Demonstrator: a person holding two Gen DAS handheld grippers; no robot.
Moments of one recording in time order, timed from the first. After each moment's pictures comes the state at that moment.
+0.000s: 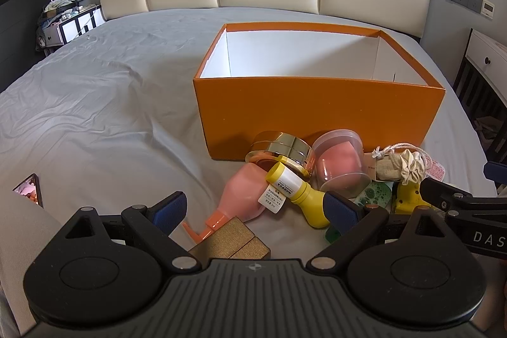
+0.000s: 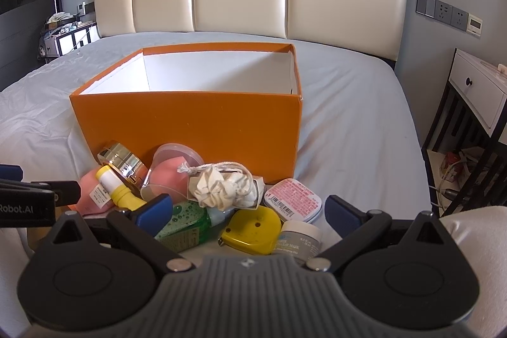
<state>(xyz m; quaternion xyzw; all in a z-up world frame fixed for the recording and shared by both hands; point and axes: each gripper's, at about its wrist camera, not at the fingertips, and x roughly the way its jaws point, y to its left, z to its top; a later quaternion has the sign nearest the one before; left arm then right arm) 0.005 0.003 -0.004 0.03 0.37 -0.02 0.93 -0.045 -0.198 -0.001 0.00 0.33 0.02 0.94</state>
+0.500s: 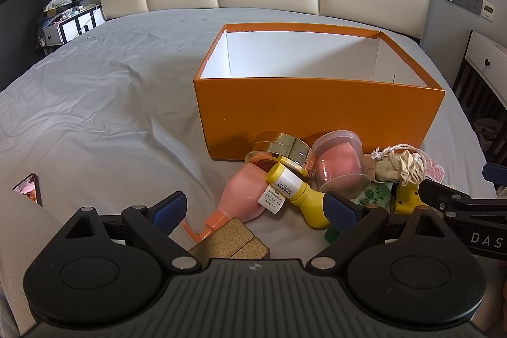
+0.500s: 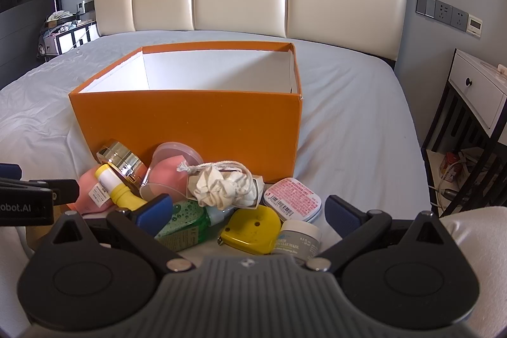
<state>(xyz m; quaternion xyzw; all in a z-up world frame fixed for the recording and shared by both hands) 0.004 0.004 -0.003 0.03 0.37 -0.02 0.93 -0.045 -0.197 -0.002 0.00 0.33 0.02 0.94</state>
